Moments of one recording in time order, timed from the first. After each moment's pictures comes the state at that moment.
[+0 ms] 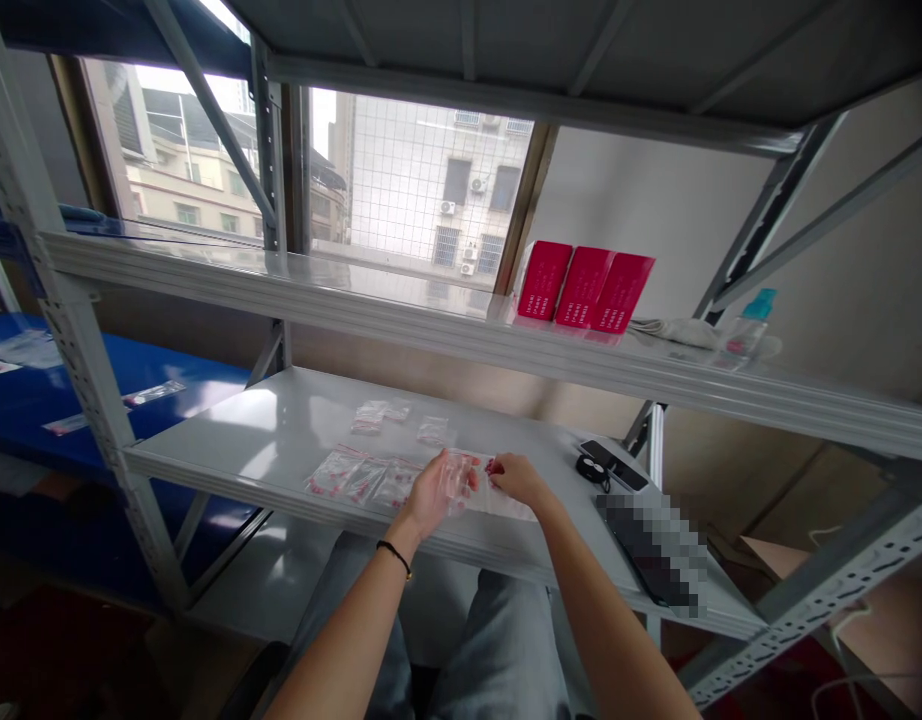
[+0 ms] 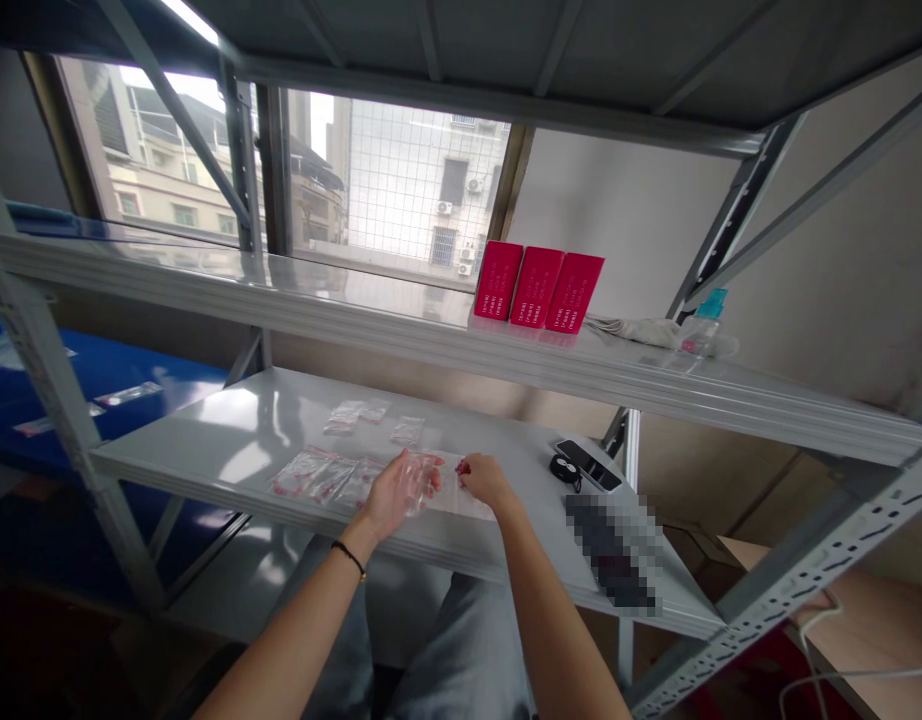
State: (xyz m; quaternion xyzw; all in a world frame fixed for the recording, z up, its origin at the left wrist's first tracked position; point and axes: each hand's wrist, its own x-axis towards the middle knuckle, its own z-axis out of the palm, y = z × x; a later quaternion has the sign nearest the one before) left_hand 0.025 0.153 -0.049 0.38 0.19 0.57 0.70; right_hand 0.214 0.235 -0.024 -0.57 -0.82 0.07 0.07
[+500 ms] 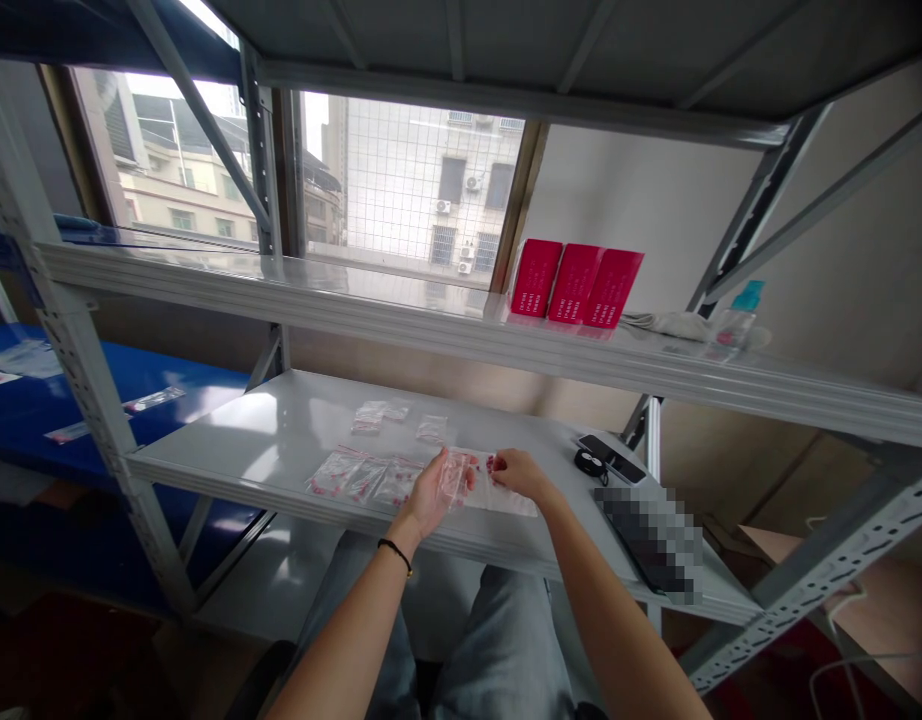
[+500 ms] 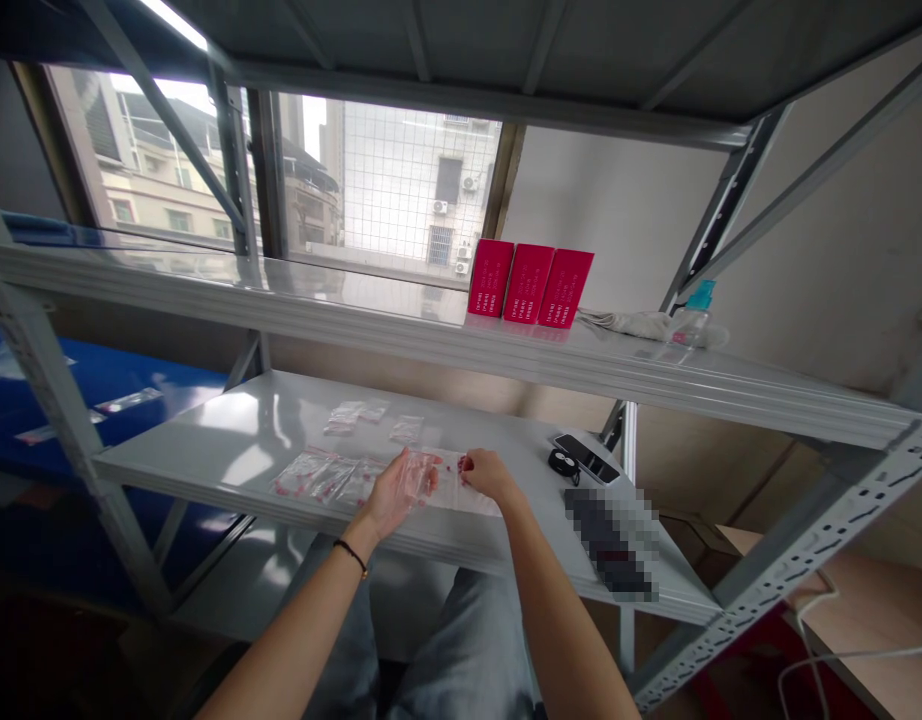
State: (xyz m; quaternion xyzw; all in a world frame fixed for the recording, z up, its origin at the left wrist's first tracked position) left_hand 0.028 0.154 -0.052 0.38 0.19 0.60 0.68; right_hand 0.222 0.239 -0.025 -0.56 -0.81 0.11 0.11
